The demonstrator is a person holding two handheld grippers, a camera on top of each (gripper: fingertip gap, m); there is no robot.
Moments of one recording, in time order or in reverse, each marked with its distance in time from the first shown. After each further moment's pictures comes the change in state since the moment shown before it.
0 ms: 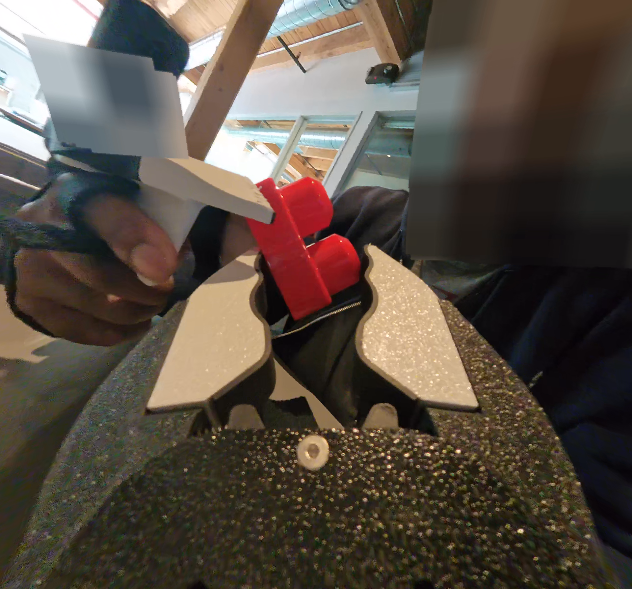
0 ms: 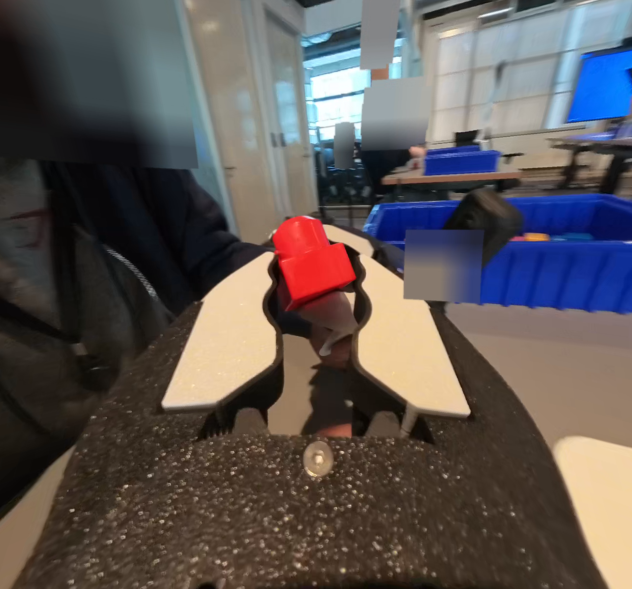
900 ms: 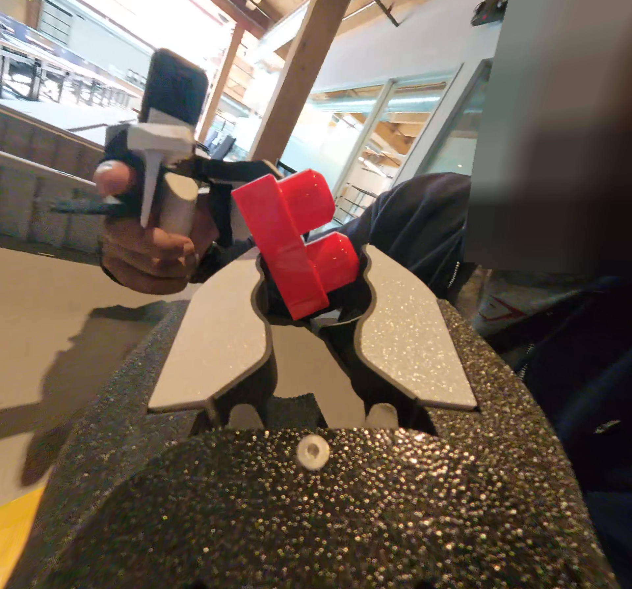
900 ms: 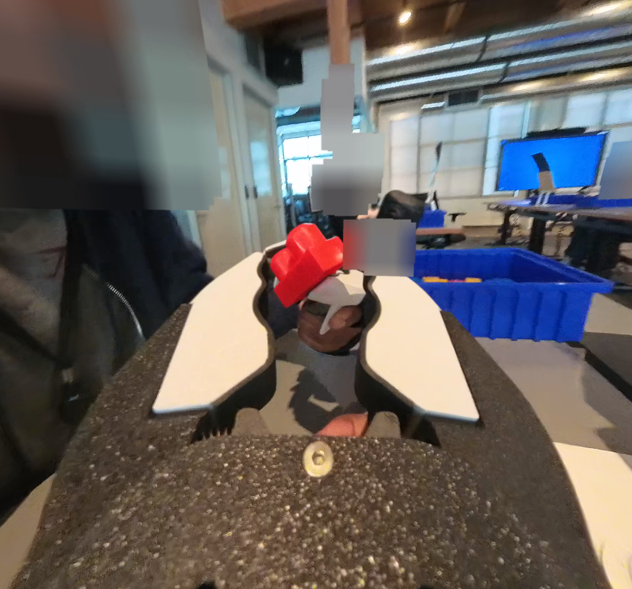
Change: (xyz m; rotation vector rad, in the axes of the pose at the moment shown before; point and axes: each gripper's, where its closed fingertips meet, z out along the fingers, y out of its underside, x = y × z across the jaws) left arm 0.003 -0.019 0.002 -0.097 -0.276 0.132; right arm 0.008 -0.042 -0.047 0.188 0.107 -0.069
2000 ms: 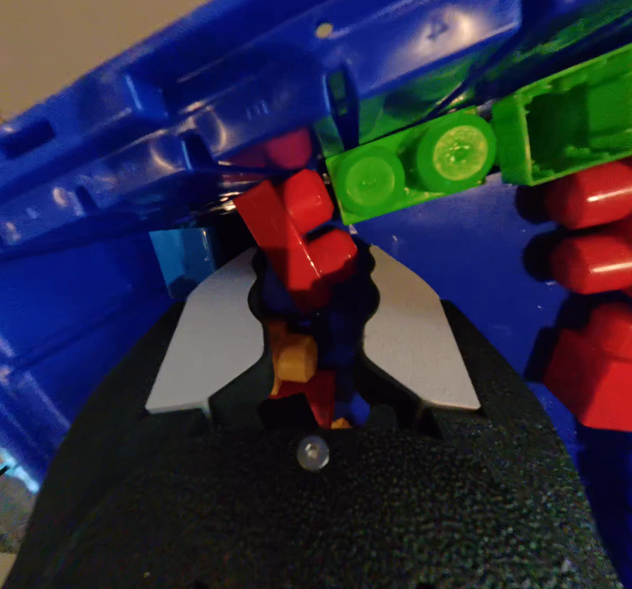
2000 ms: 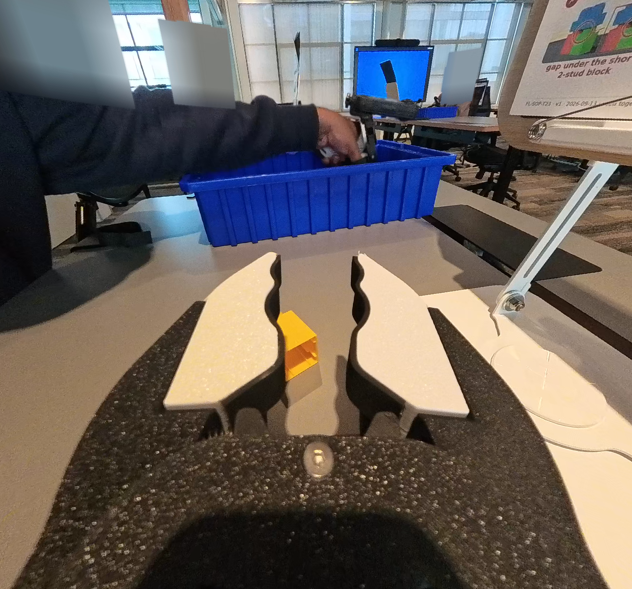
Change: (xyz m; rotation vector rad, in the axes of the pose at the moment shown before) left arm -0.150 -0.022 -0.554 -0.820 -1.827 -0.553; right arm 0.082 0.107 -0.007 -0.270 0.438 -0.097
